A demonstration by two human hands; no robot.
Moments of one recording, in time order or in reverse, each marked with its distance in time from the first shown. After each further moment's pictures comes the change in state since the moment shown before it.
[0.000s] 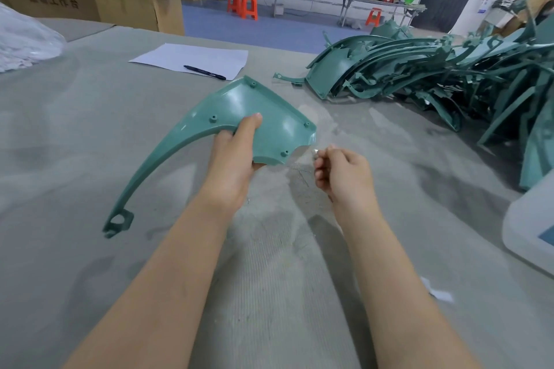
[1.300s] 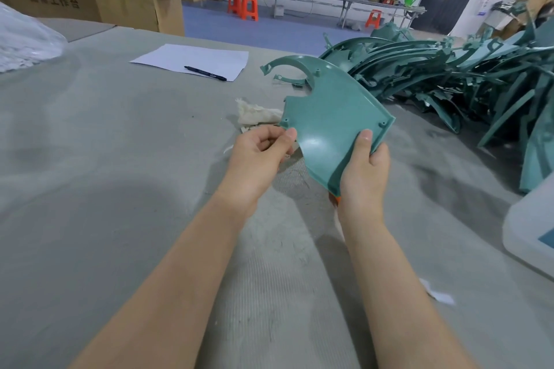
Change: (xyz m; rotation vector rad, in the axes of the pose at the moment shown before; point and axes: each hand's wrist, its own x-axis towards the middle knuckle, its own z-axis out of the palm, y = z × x) left_hand -0.004 -0.012 0.009 0.321 -0.151 0.131; right_hand 0.015 0.009 -0.003 0.013 0.301 -0.312
